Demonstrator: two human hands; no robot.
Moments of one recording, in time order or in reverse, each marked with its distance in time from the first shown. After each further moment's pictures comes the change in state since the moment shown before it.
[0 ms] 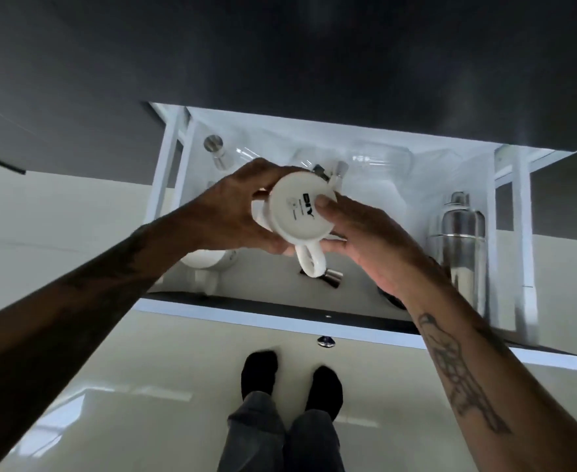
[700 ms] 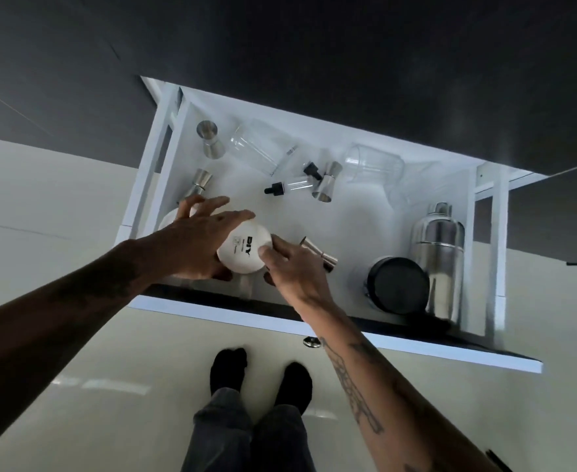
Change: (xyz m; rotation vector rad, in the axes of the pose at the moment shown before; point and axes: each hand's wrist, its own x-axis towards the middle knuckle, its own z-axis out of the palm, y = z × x) left_hand -0.020 -0.091 0.024 0.698 -0.171 -0.129; right_hand 0.019 0.058 0.078 -0.491 0.256 0.036
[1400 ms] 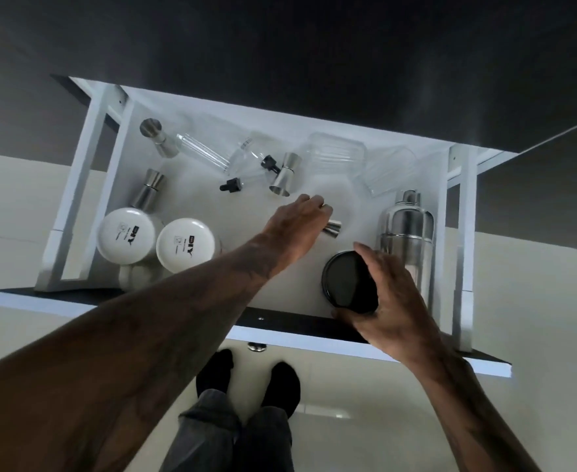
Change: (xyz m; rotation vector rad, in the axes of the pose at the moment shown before) left_hand 0.134 0.176 0.005 -0.011 0.275 0.117; right_hand -0.026 0.131 -0.168 -0.503 0.101 -0.295
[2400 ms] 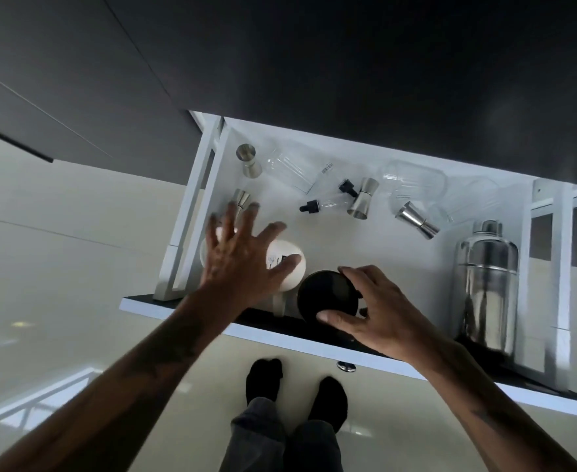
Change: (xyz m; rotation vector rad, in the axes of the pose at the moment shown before) left_hand -0.154 -0.115 -0.057 0.006 0.024 -0.475; right_hand 0.042 -0.119 0.045 0.014 -0.359 0.018
